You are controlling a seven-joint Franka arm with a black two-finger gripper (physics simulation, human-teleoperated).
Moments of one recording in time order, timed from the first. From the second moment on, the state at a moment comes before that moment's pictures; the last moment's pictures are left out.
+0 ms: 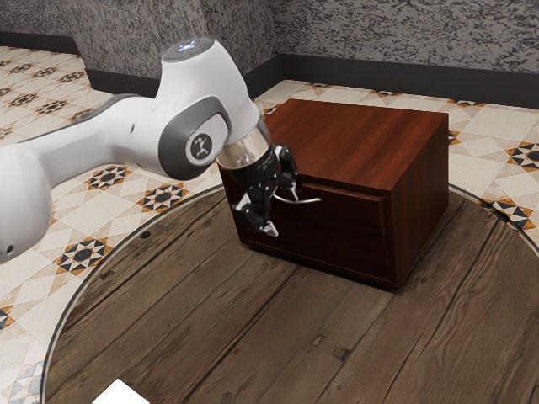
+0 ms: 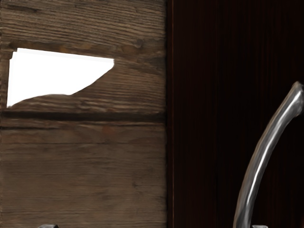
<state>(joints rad) 0.12 0.17 -0.13 -1.61 -0.01 2.04 -1.64</state>
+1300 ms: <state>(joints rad) 0.13 -0.08 -0.13 -1.92 -0.02 2.13 -1.65</state>
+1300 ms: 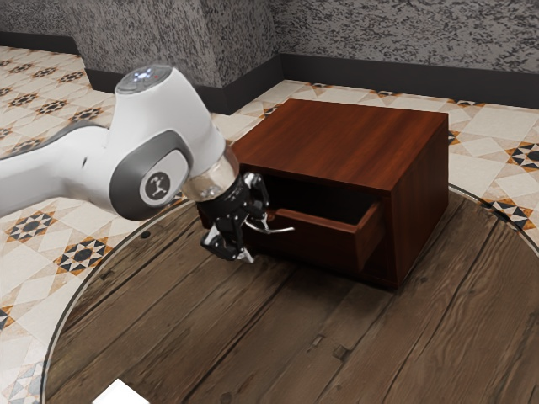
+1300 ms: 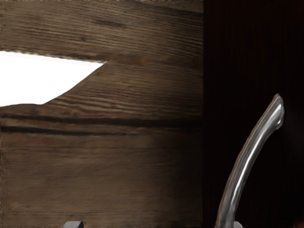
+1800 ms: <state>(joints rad) 0.12 -0.21 -0.13 -2.07 -0.03 2.16 -1.65</state>
